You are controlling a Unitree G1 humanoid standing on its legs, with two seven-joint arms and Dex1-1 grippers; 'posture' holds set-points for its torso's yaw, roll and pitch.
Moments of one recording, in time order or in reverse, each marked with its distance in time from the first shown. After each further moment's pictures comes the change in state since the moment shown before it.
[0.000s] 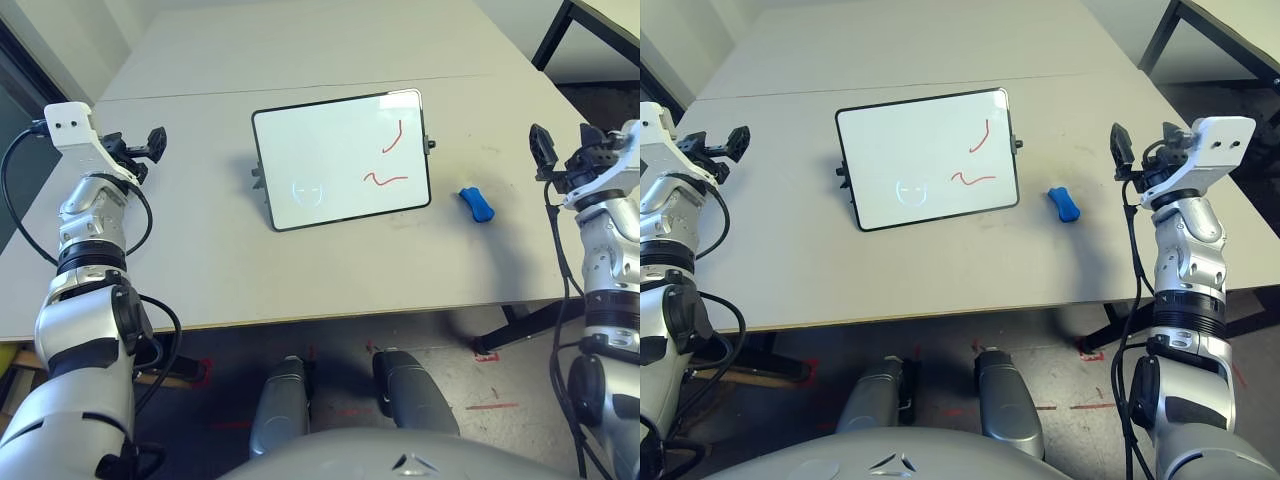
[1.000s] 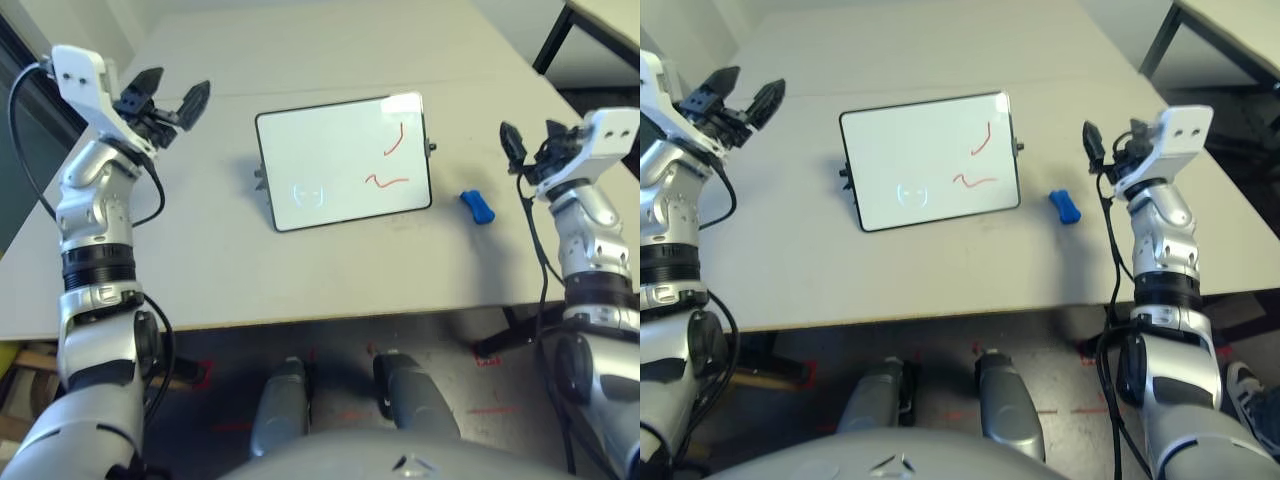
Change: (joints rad) left arm 0.294 -0.120 -0.111 -0.940 -0.183 0.324 -0.241; right arm -0.144 0.029 0.059 0.195 -0.051 -0.021 -0.005
